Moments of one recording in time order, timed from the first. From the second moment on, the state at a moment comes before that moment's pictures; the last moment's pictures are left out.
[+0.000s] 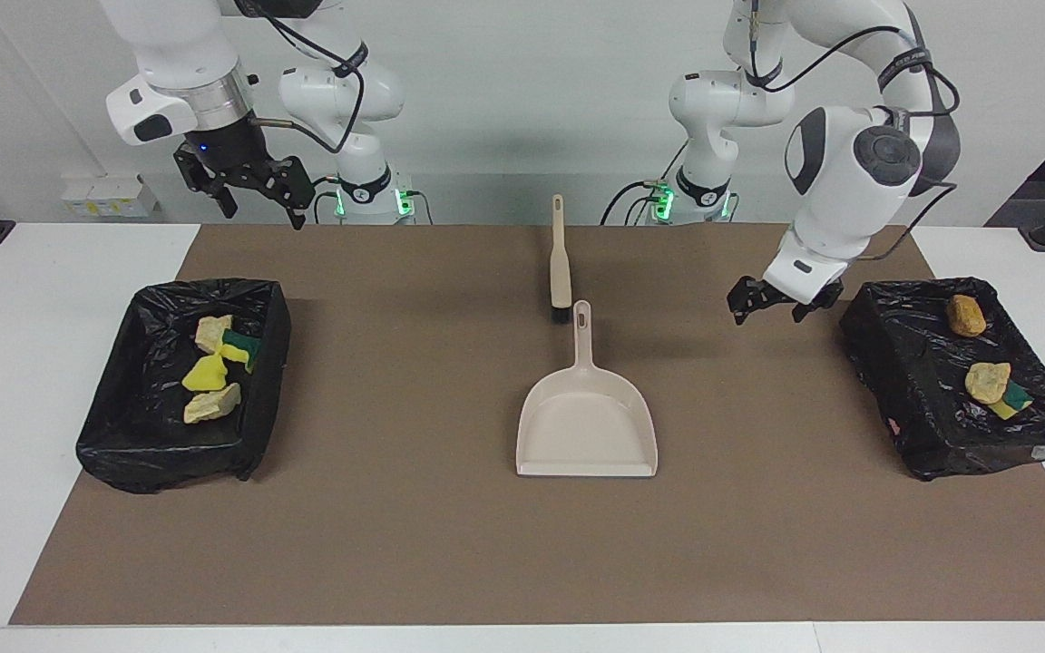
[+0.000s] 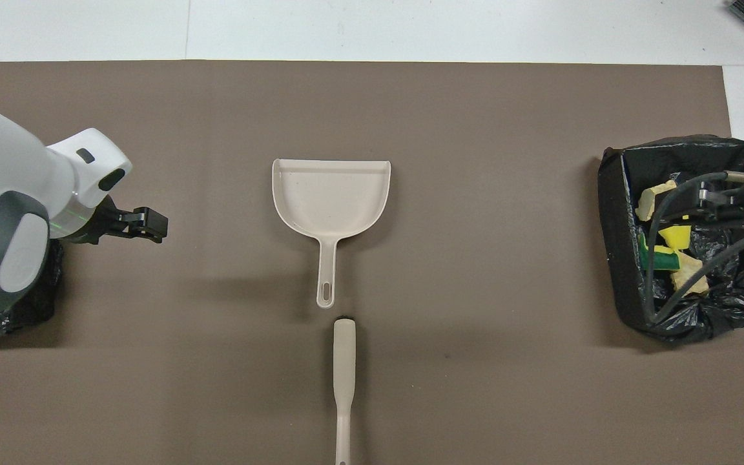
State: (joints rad) left arm -0.07 0.04 -0.09 -1.83 0.03 1.77 -0.14; right arm -0.01 -0.01 0.08 -1.50 -0.03 1.45 0.27
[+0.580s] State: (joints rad) left arm -0.02 -0.03 -0.08 -1.56 0.05 1.52 -0.10; right arm -0.01 -0.01 0.07 -1.50 -0.03 1.45 0.27
